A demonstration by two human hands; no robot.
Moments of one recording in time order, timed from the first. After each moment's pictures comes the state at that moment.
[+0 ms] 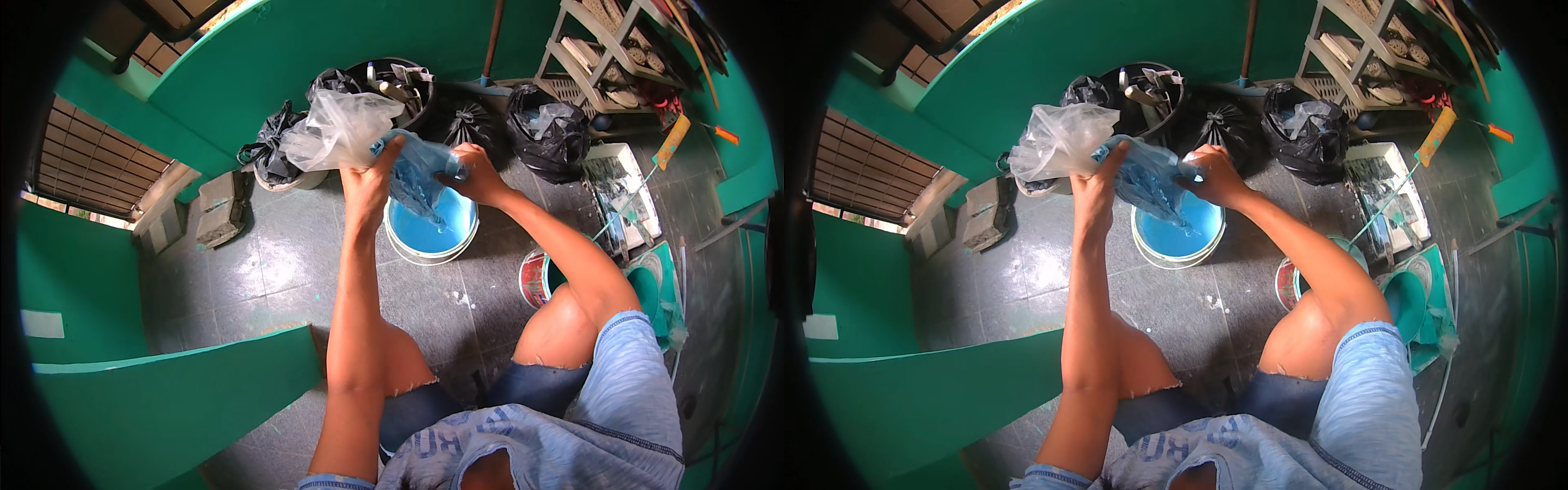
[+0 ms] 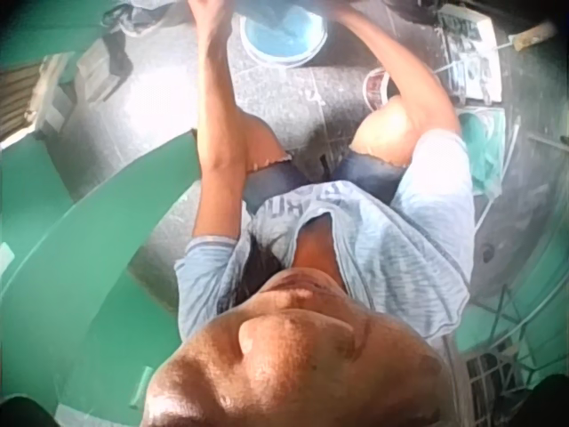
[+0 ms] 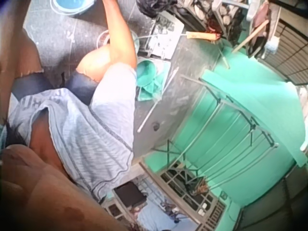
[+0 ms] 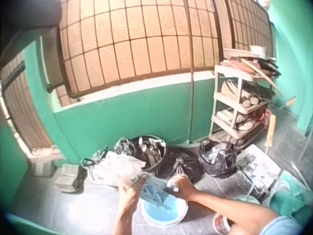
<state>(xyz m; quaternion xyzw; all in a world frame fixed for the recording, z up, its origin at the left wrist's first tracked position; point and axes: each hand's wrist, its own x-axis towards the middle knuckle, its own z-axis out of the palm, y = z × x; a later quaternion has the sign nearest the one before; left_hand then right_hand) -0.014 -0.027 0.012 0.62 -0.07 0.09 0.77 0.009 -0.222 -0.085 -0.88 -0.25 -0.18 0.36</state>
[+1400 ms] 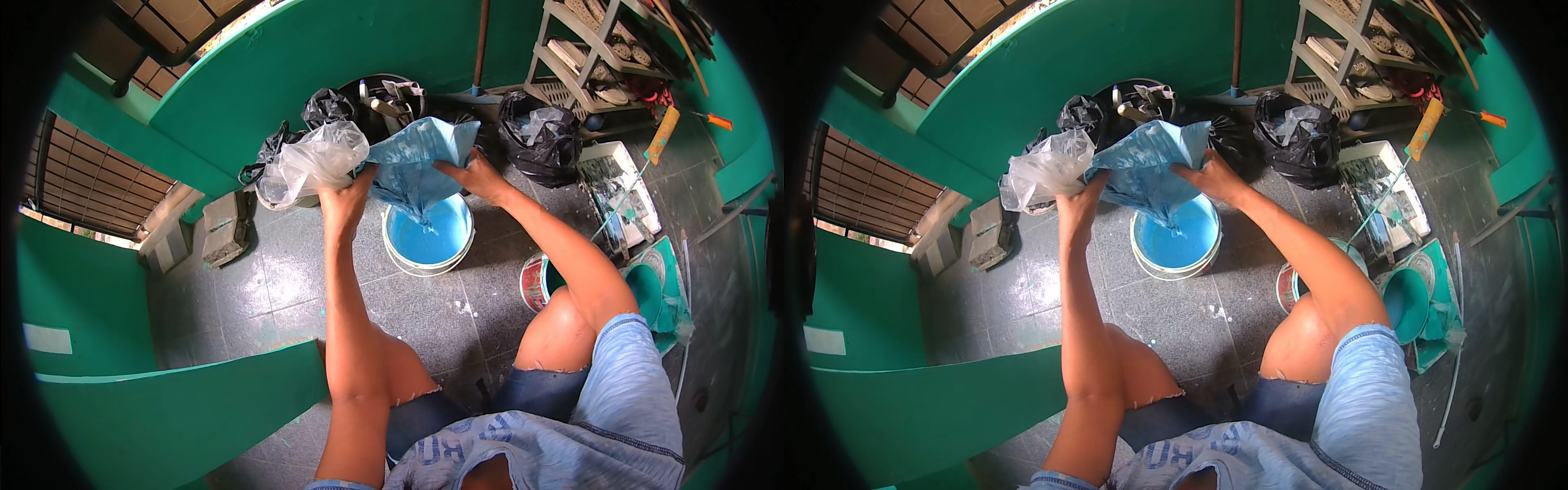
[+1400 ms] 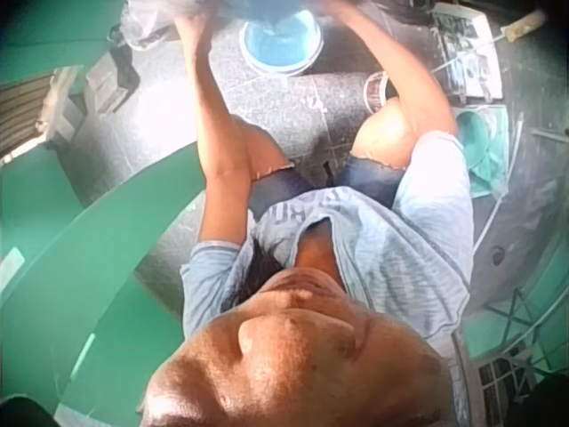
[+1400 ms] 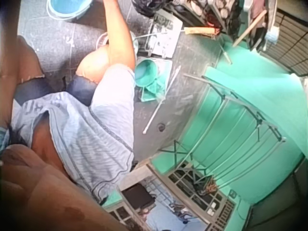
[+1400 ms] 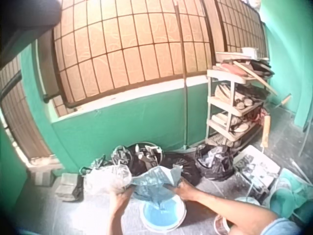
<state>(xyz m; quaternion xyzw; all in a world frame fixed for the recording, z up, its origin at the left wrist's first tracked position) -0.001 0.003 -0.002 0.73 -0.05 0.12 0.67 0.005 -0.217 -0.051 -0.72 -0.11 -0.02 0.69</state>
